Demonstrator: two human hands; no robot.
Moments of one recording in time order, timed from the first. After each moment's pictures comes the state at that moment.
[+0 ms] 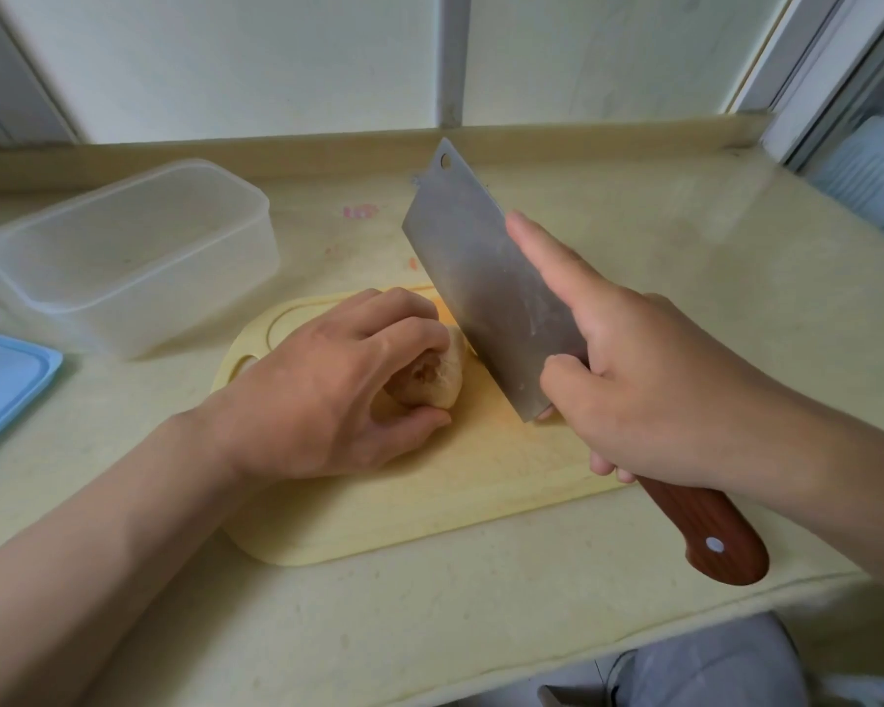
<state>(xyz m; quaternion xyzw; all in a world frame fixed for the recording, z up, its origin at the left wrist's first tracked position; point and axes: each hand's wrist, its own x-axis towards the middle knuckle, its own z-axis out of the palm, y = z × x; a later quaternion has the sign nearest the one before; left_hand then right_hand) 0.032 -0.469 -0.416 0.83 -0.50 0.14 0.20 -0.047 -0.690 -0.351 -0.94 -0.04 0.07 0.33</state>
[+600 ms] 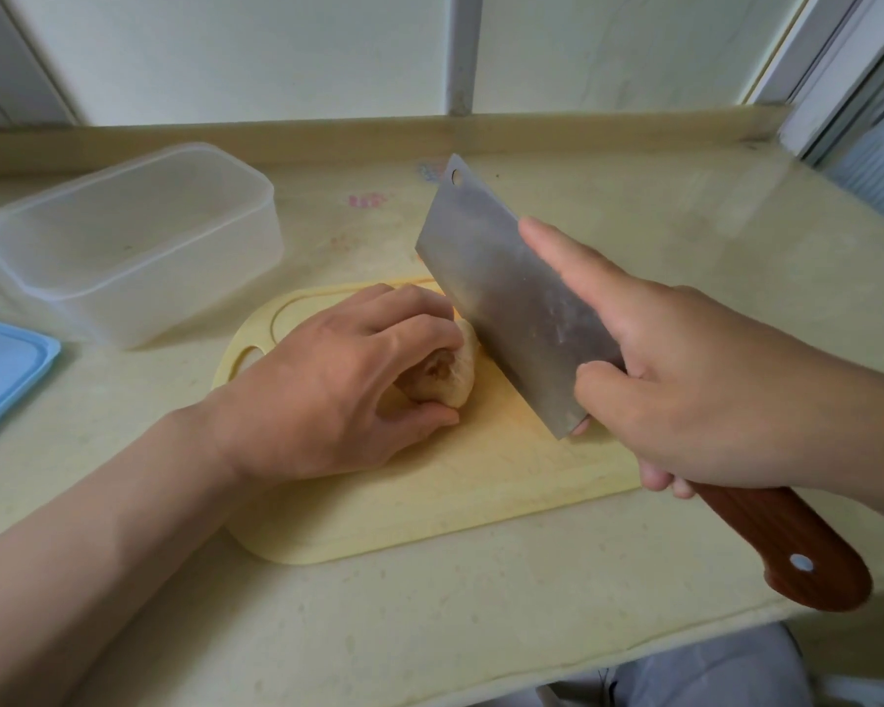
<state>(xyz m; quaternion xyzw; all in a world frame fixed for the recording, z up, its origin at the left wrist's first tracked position) 0.032 -0.469 -0.418 0.83 -0.50 0.14 0.21 -0.047 -0.694 -0.335 -0.94 -0.03 0.17 0.29</state>
